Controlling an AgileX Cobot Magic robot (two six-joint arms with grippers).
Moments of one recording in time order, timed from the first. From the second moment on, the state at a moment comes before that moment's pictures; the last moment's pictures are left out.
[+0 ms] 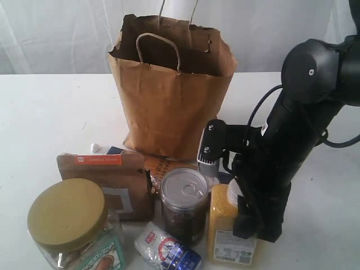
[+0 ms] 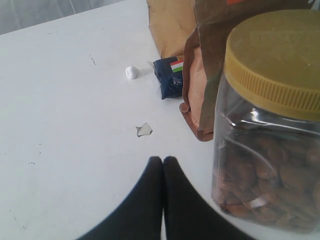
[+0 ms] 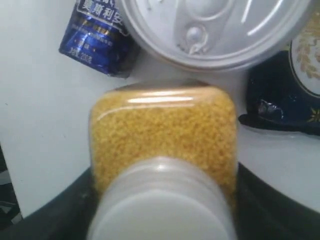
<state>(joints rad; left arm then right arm) -0.47 0.00 0.03 0.03 0.39 0.06 0.51 1.57 -1.03 0.31 1.08 -1.03</state>
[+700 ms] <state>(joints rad) -0.47 0.00 0.03 0.03 0.39 0.06 0.51 1.21 -1.34 0.43 0.86 -0.59</state>
